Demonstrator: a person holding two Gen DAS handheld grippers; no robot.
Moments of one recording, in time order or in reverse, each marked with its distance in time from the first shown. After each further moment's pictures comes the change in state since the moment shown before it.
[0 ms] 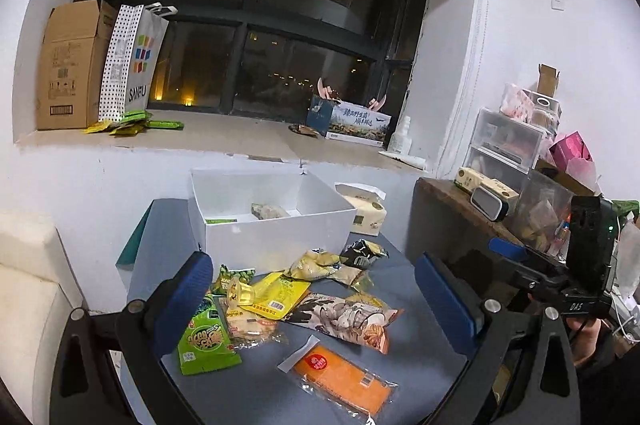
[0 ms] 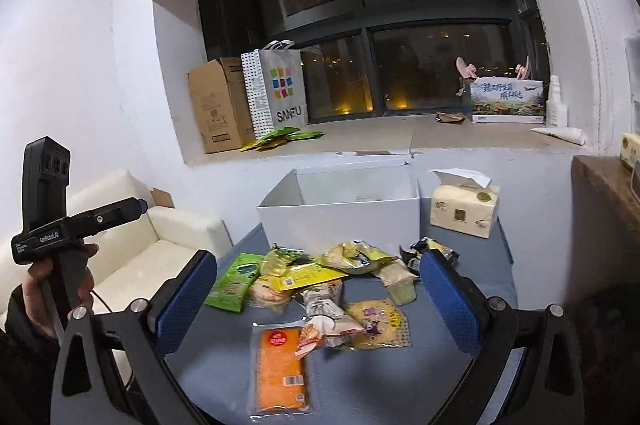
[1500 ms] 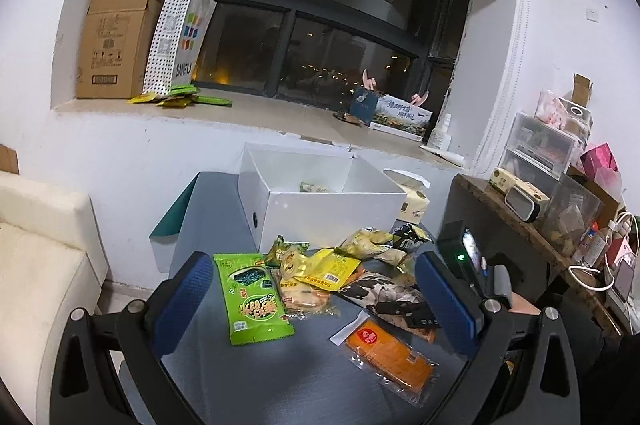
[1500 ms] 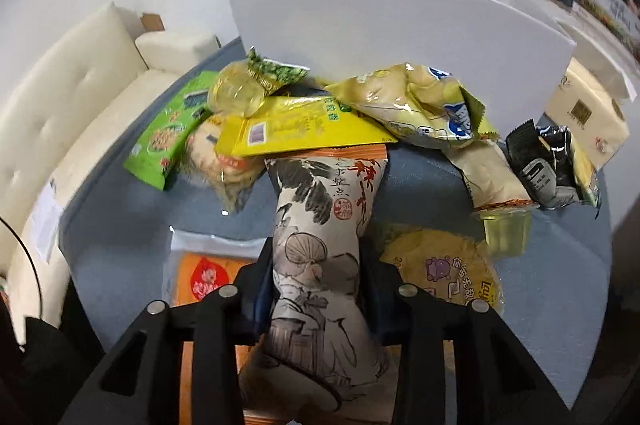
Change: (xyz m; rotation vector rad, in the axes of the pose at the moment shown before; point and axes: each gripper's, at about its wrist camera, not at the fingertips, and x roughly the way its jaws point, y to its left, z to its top) left arm -0.014 0.051 -0.031 -0.086 0.034 0.115; right arm 0.222 0.009 -0.080 -0.195 0.665 0.040
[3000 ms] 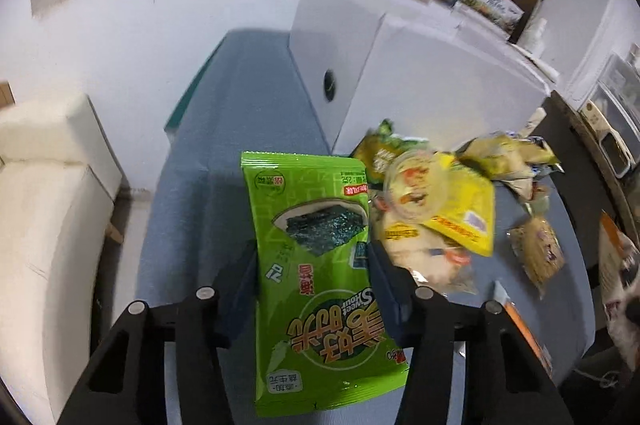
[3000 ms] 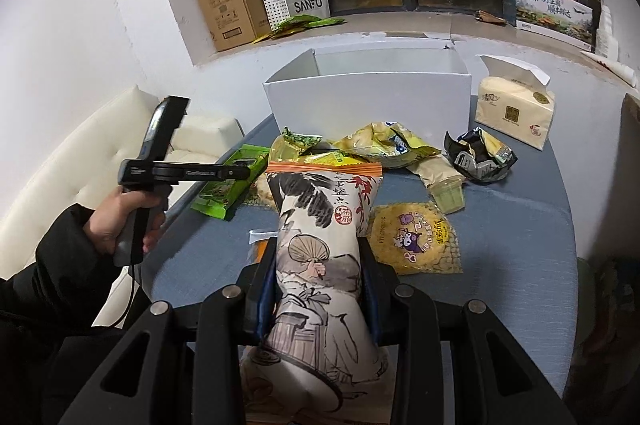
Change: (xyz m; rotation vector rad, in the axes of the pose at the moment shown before) left arm 0.188 0.067 -0.041 -0.058 0.432 0.172; right arm -0.118 0.002 -0.067 0.147 -0.300 0.069
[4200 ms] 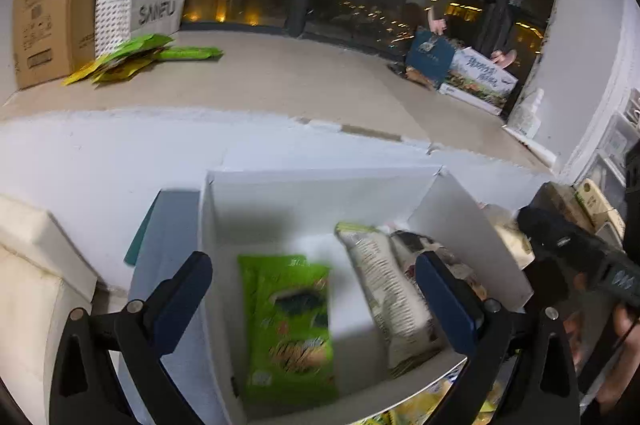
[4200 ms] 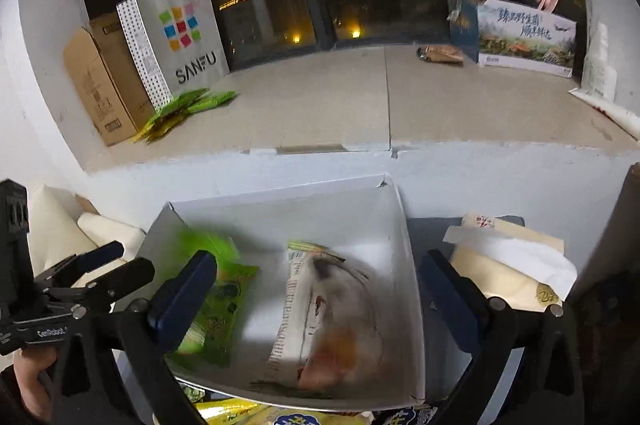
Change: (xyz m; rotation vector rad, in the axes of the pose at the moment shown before) left arm 0.043 -0.068 0.209 0.001 -0.168 -0.022; right arm 0.135 -0.119 0.247 0.194 -0.089 -0.220
